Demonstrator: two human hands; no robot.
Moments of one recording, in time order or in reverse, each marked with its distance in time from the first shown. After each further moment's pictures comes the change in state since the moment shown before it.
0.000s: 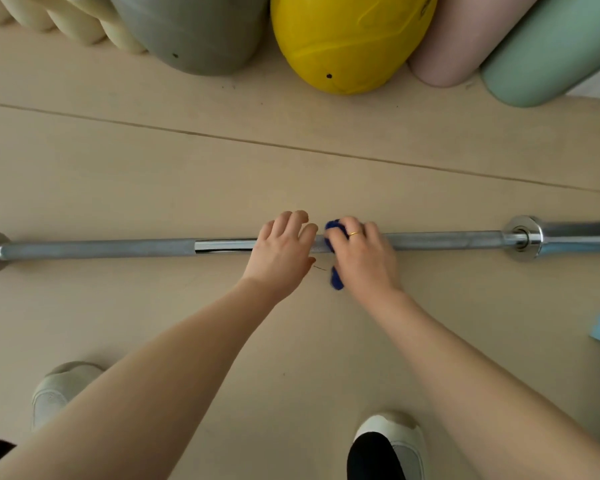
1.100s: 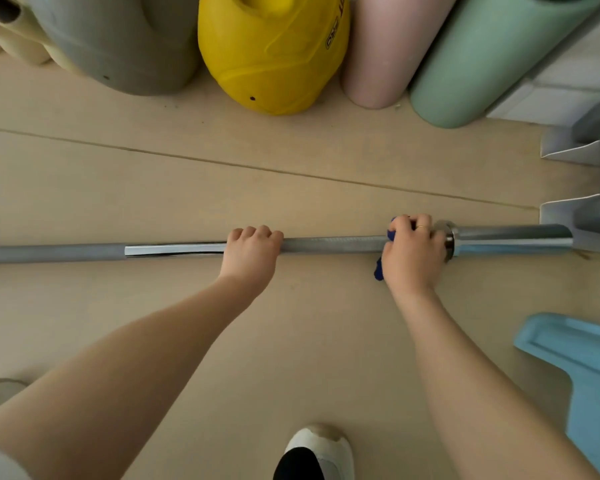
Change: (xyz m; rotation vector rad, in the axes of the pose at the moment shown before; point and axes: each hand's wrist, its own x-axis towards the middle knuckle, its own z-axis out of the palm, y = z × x) left_hand 0.047 0.060 0.006 -0.016 -0.225 -0.184; right_hand -0.019 0.147 -0.025 0.048 0.082 0.592
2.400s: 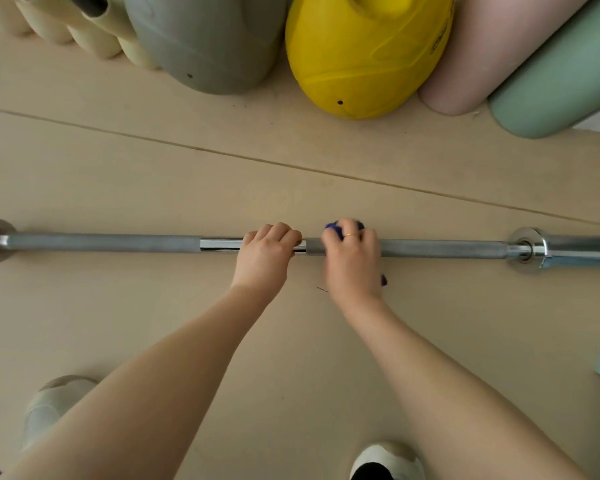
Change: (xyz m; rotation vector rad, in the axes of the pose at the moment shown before) left_hand -0.018 -0.093 0.002 -0.208 0.240 0.042; right_hand -0.053 -0.164 0.048 0.076 0.094 -0.458
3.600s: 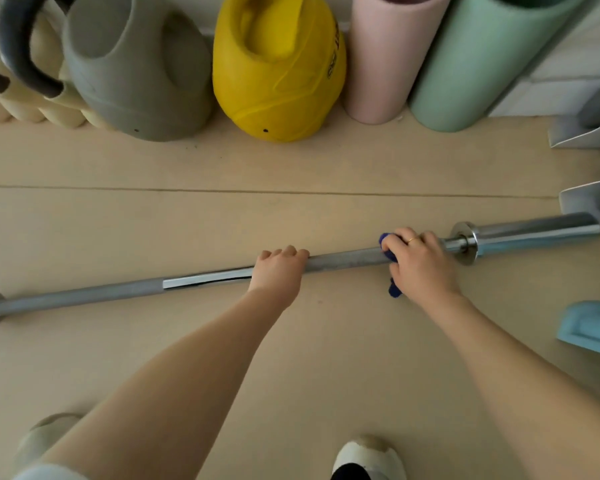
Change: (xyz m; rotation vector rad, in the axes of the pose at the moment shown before) left_hand 0.023 0.092 0.004 0.214 -0.427 0.024; right_hand -0.031 0.166 -0.053 -0.086 0.036 -0.023
